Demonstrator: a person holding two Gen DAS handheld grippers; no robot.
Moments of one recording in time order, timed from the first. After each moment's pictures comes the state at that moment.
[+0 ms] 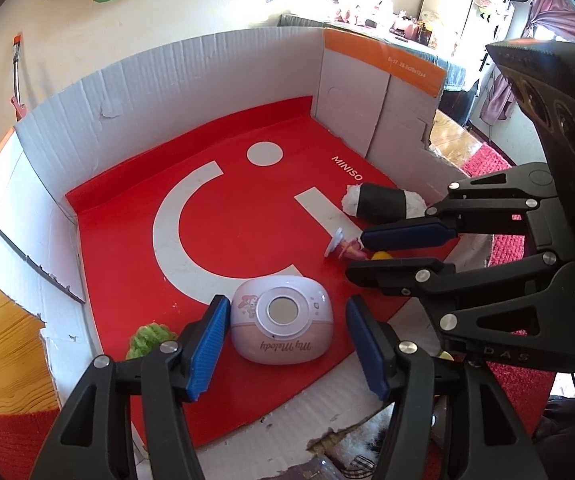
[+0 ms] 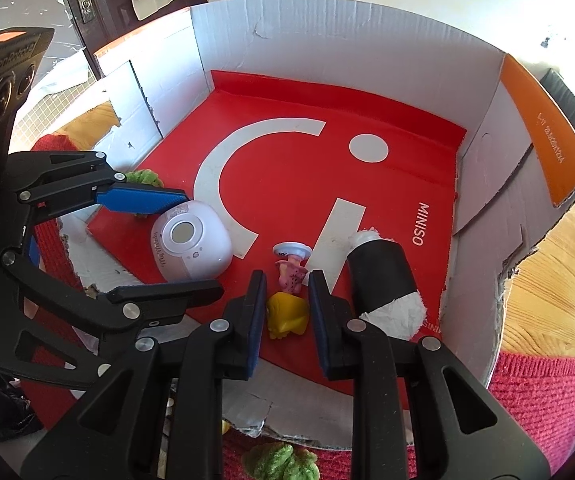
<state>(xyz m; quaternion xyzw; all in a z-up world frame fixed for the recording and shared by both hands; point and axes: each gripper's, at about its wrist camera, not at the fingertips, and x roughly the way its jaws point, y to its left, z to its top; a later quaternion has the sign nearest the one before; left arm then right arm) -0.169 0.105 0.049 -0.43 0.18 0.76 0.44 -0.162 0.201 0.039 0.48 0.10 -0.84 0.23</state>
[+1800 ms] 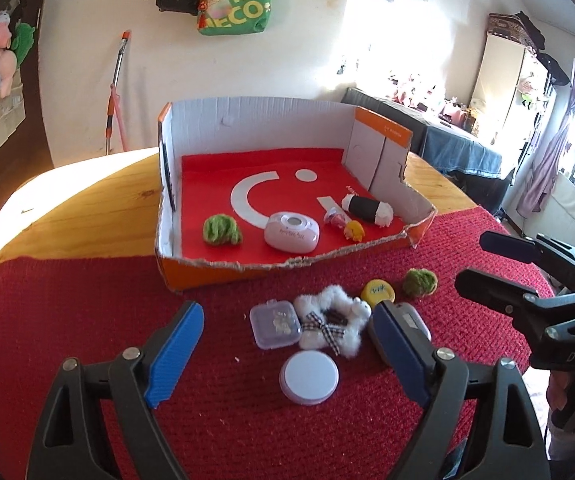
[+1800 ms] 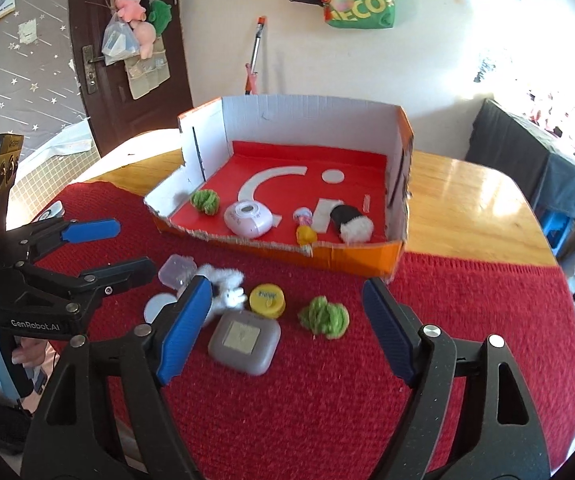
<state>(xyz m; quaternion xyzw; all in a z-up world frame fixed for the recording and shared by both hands) -0.061 -0.006 0.077 -0.36 0.05 0.86 0.36 -0.009 0.236 0.089 0.35 0.05 -0.92 0.18</state>
